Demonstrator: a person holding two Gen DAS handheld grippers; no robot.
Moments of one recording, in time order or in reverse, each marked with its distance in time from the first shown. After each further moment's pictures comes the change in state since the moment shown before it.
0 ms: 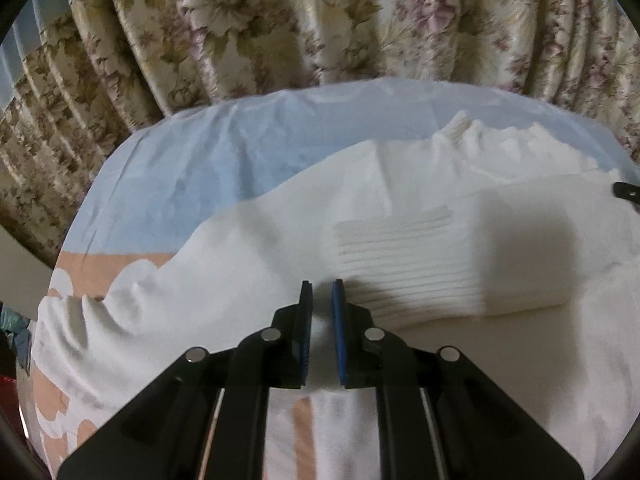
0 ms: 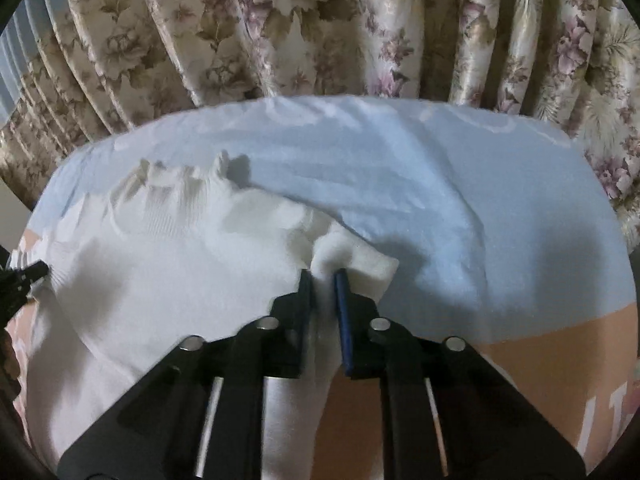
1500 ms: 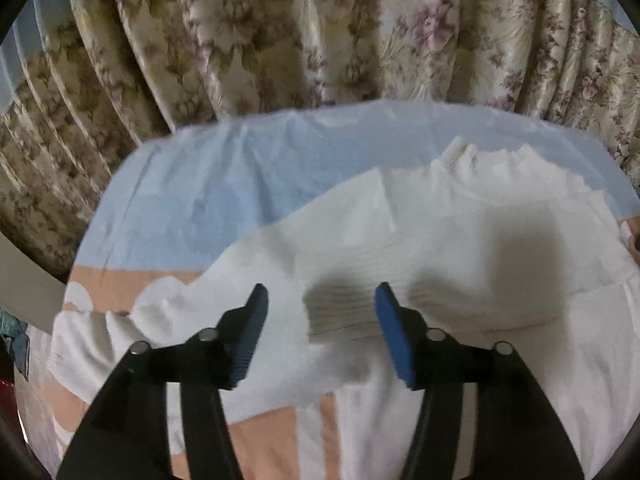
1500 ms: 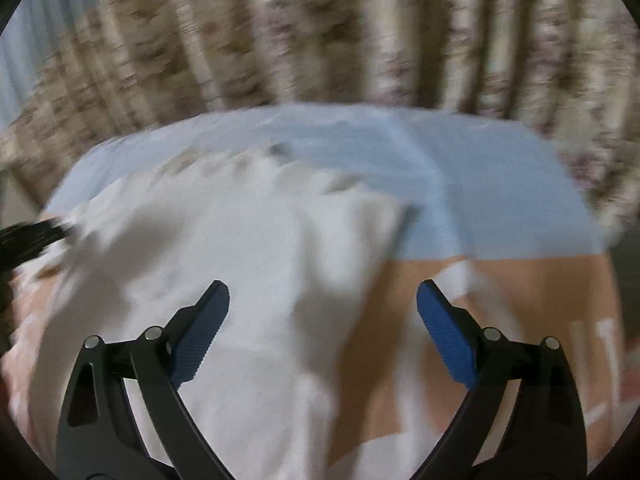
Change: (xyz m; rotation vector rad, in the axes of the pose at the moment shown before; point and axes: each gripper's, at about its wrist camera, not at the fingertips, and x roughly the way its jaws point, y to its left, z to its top) left arm -0.034 0.005 0.015 0.019 -0.042 -0.036; right arm -0.066 0.028 -0.047 0.009 -0.099 -0.082
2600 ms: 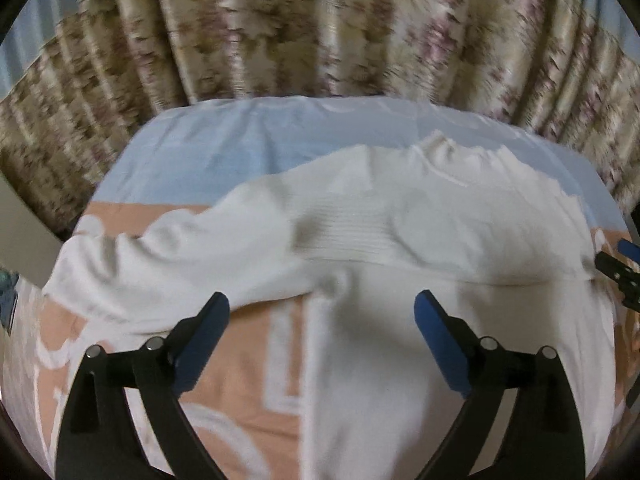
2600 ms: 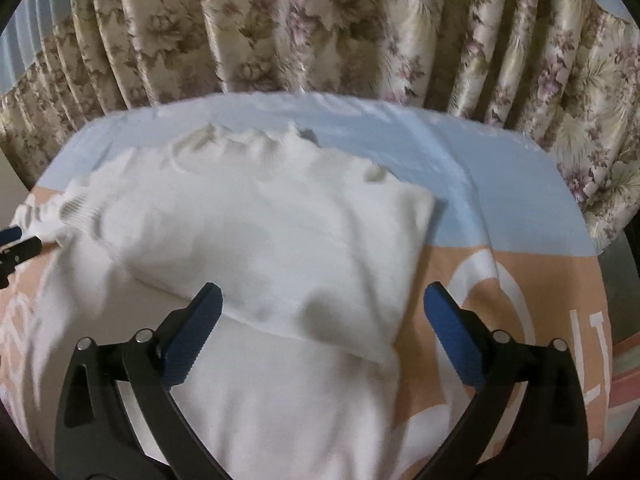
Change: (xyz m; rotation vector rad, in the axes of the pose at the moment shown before) left arm -0.048 0.001 -0.041 -0.148 0.010 0.002; right arm -0.012 0.056 -0.014 -0.086 0.026 0.006
